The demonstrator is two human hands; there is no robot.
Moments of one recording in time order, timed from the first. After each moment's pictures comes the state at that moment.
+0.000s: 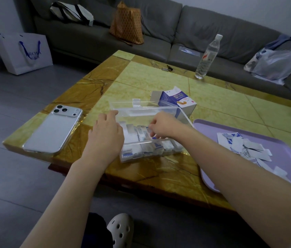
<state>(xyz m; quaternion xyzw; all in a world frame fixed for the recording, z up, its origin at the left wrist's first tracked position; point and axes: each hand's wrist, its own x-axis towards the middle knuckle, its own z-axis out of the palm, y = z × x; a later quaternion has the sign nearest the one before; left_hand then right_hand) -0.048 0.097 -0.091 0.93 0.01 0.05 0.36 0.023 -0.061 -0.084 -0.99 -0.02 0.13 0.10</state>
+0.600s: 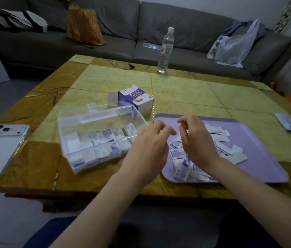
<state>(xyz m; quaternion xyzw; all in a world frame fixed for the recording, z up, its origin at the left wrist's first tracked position) -0.080 -0.060 -0.080 0.85 -0.37 0.17 0.33 -0.078 -0.225 -0.097 -0.95 0.00 -0.27 0.18</state>
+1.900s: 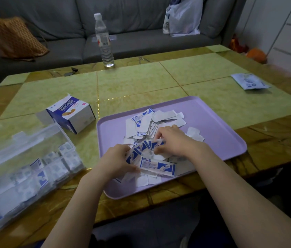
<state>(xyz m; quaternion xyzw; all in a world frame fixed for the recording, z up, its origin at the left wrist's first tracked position) -0.042 -0.168 -0.112 0.92 -0.26 -0.22 0.19 -0.086 -0.348 -0.127 -0.96 0.13 0.09 0.23</state>
